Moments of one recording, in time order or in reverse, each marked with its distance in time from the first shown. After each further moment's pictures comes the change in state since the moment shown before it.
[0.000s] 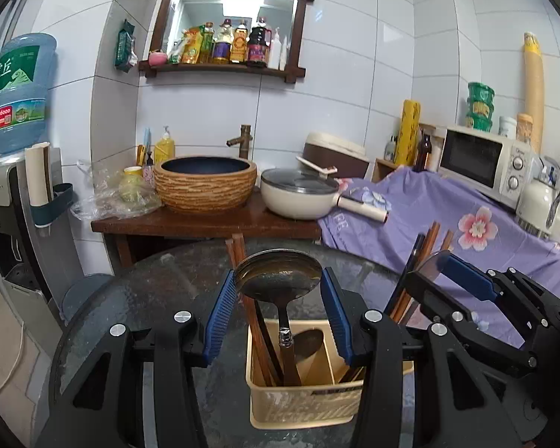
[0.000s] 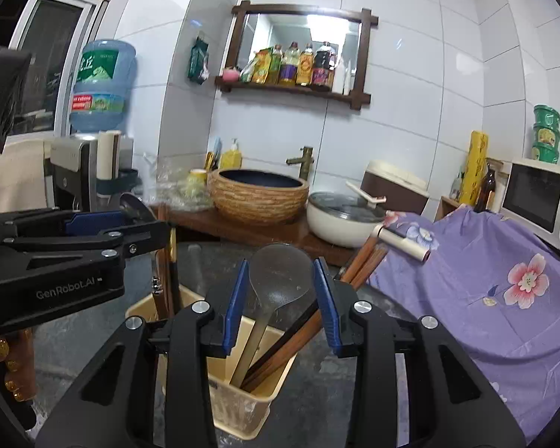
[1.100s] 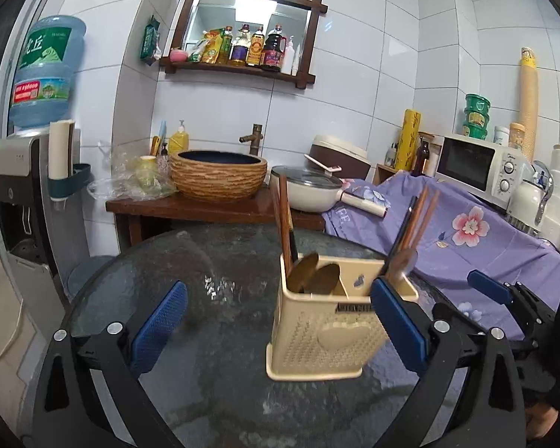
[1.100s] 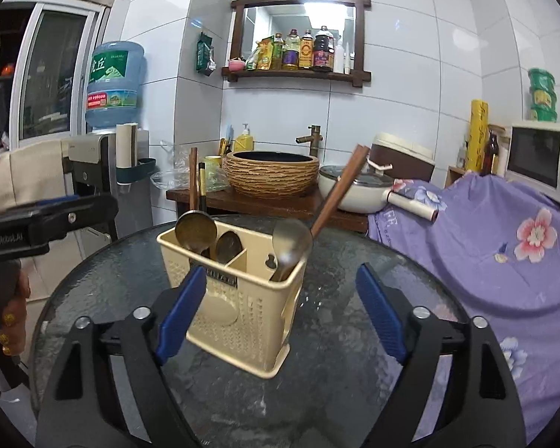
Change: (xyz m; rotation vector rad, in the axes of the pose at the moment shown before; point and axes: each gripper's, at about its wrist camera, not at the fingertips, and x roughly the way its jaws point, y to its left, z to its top) left arm -0.059 0.033 -0.064 -0.059 -0.033 -0.011; right arm -0.058 -0.009 -0.073 0.088 0.028 0.067
